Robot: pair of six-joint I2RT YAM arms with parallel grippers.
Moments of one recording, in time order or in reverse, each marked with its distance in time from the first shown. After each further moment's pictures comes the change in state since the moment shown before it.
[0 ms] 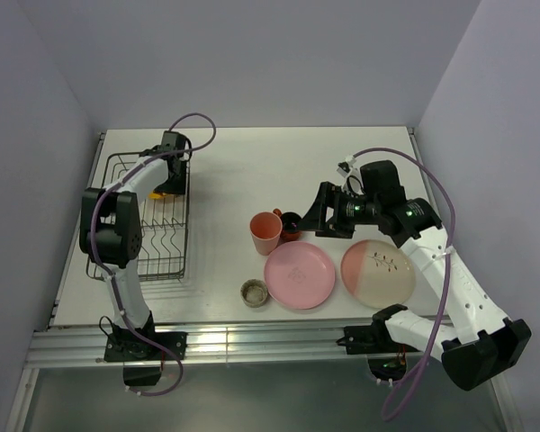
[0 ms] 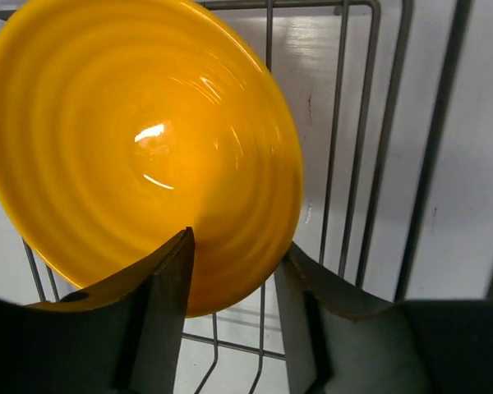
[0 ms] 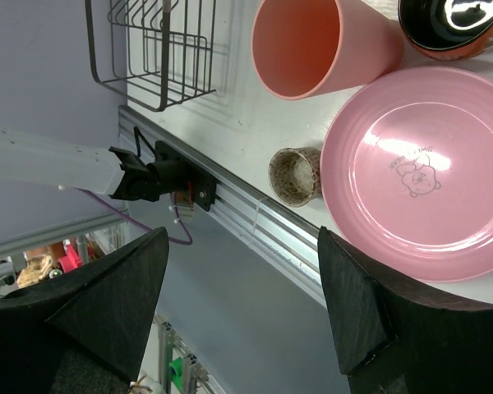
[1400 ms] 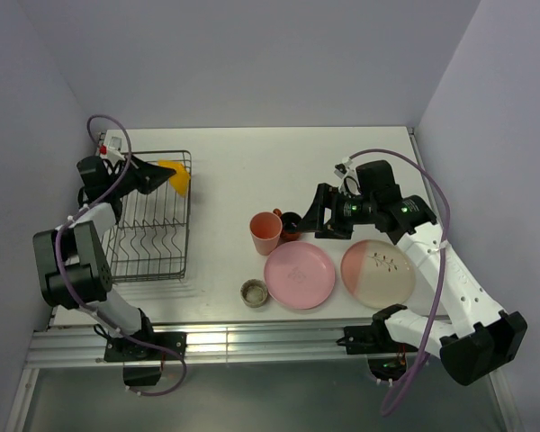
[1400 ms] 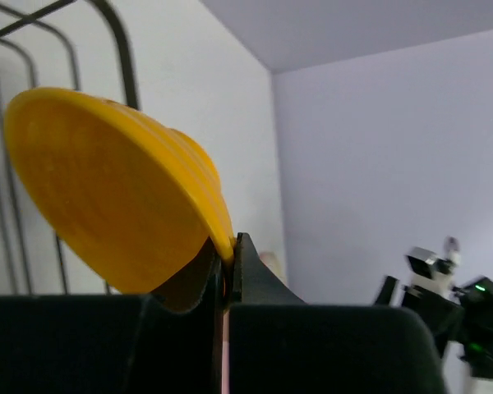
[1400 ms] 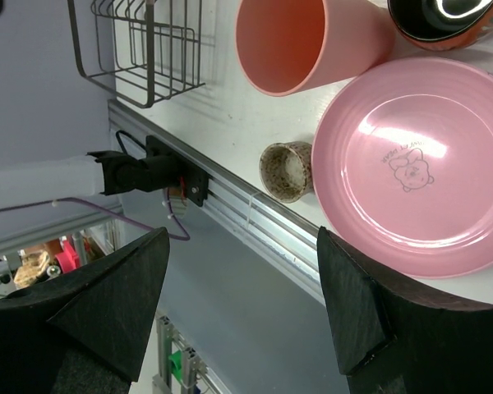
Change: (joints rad) left arm 0.415 -0.353 -0.576 0.967 1.271 -0.820; right arm 0.000 0.032 -0.010 -0.006 -0.001 -0.016
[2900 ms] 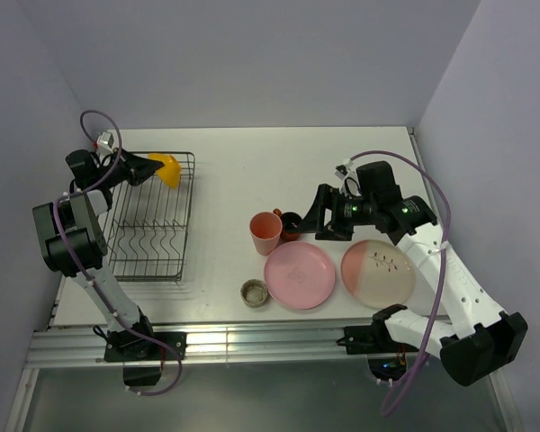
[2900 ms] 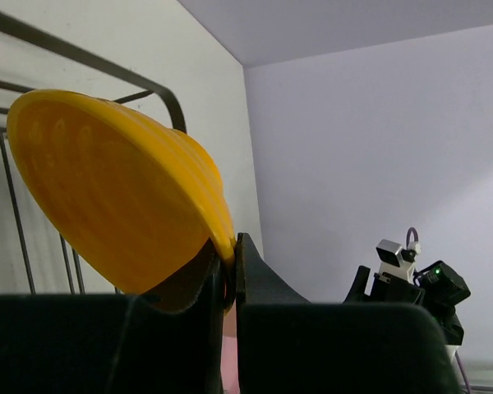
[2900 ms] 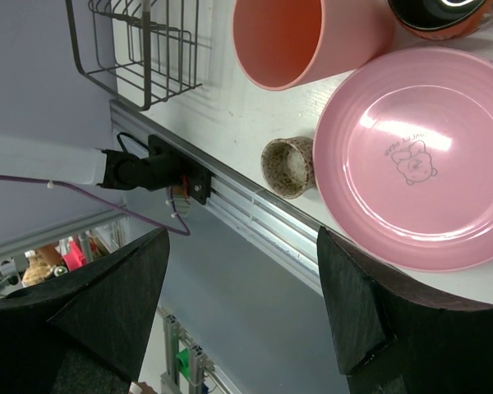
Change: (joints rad) left arm 0.106 0.317 0.189 0.286 0.243 -0.185; right arm 0.000 -0.003 -0.002 -0.013 0.001 0.018
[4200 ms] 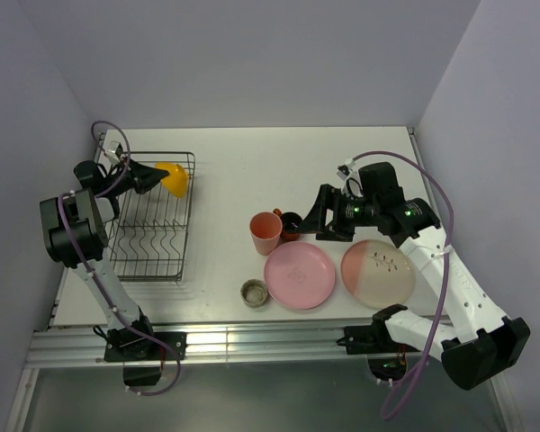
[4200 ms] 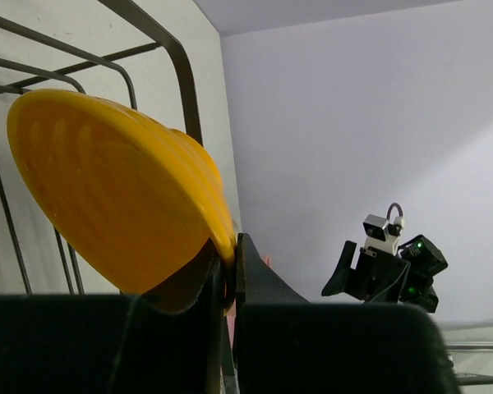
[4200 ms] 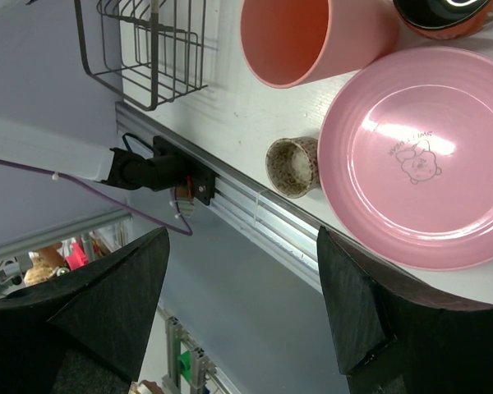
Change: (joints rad) left arm -0.005 0.100 -0.068 0.230 0.079 -0.143; right arm 0.000 -0.026 -0.002 0.000 0.000 0.013
